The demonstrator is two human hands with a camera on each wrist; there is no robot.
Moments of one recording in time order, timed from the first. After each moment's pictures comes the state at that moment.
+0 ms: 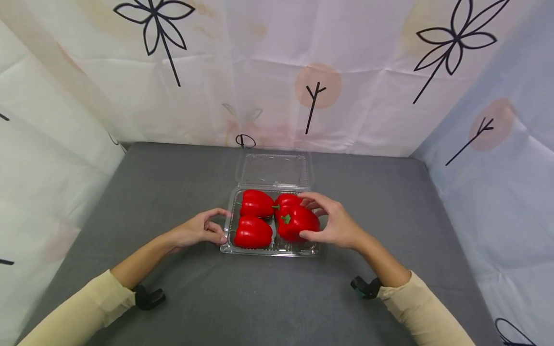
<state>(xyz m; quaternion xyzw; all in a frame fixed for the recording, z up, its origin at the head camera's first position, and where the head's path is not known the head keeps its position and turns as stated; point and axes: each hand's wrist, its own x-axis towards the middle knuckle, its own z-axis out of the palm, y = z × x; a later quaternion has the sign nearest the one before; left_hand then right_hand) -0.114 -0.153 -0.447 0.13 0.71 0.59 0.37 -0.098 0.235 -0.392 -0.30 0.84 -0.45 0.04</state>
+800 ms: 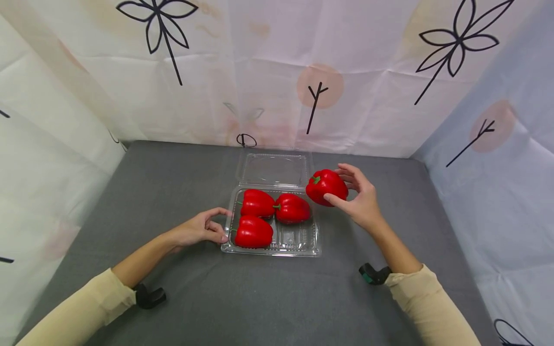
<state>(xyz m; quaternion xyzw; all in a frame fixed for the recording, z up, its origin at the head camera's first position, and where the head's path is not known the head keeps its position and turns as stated) -0.115 -0.153 -0.449 0.13 0.70 0.59 0.37 -0.112 0.252 -0.362 -0.17 0.83 -0.50 -0.15</state>
